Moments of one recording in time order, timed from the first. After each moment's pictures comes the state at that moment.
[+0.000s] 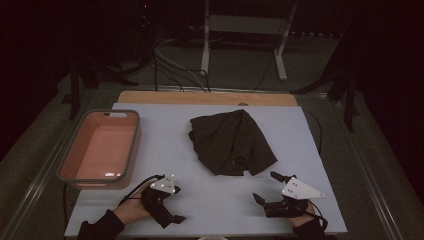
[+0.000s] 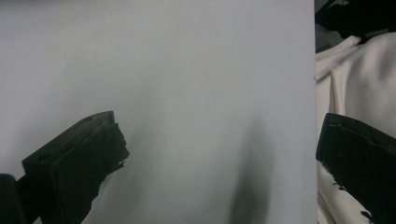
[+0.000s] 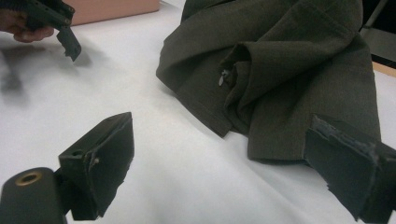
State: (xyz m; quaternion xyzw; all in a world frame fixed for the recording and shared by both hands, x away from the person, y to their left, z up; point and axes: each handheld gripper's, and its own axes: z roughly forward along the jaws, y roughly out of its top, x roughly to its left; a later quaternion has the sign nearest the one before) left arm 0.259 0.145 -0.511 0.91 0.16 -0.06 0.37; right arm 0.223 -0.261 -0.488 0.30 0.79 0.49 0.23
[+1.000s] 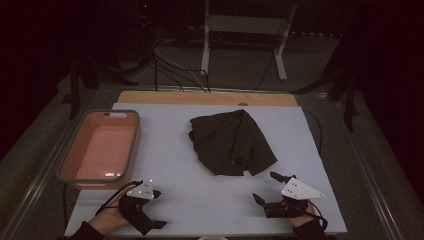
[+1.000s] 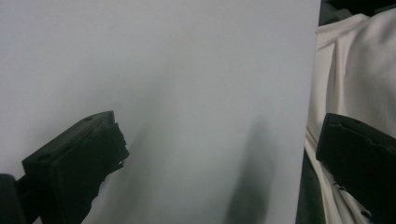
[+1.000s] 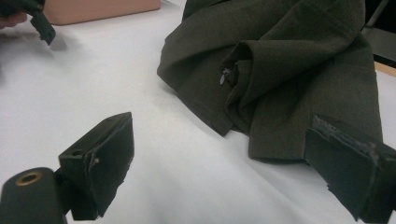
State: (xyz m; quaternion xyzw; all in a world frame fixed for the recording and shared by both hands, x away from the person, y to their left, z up) left arm 0.237 0.196 -0.508 0.91 0.19 -0.03 0.36; right arm 0.222 -0.260 -0.489 0.30 0.79 0.49 0.22
